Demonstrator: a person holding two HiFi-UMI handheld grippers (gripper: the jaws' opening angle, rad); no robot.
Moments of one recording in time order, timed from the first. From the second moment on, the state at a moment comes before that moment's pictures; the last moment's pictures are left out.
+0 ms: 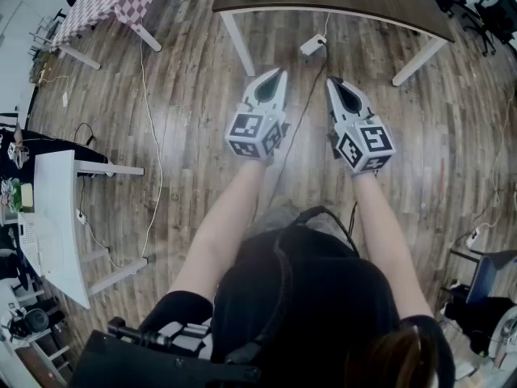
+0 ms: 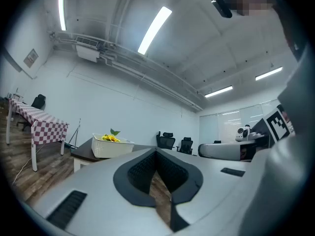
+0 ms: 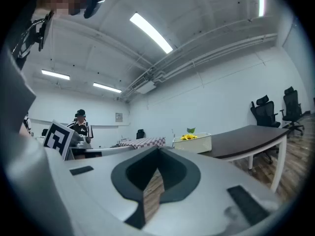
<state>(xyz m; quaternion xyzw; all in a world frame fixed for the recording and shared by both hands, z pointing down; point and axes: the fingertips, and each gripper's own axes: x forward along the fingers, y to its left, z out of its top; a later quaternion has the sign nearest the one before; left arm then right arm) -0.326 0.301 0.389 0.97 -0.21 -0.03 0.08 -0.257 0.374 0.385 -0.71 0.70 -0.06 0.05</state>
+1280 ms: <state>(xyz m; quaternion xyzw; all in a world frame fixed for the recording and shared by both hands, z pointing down) -0.293 0.177 0.412 0.97 -0.23 -0.02 0.08 -0.214 0.247 0.417 -0.71 0.70 -0.09 0.07</state>
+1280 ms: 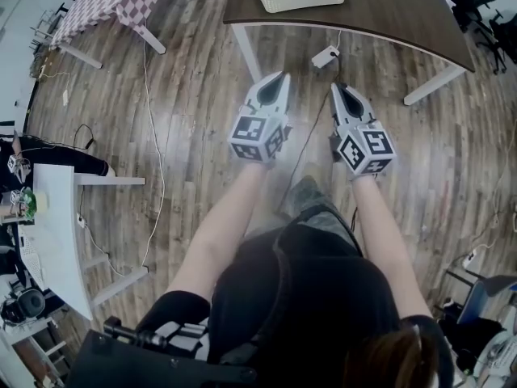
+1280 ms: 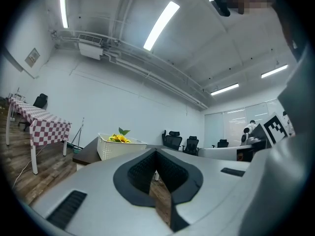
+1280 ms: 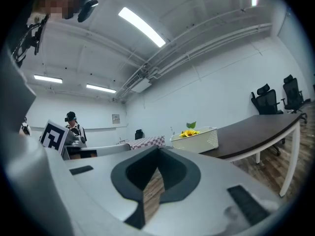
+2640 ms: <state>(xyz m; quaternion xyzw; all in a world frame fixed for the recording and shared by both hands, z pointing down) -0.152 0.023 0.443 0.95 -0.30 0.00 0.09 -0.074 0.078 0.435 -0.64 0.76 -0.11 0.07</state>
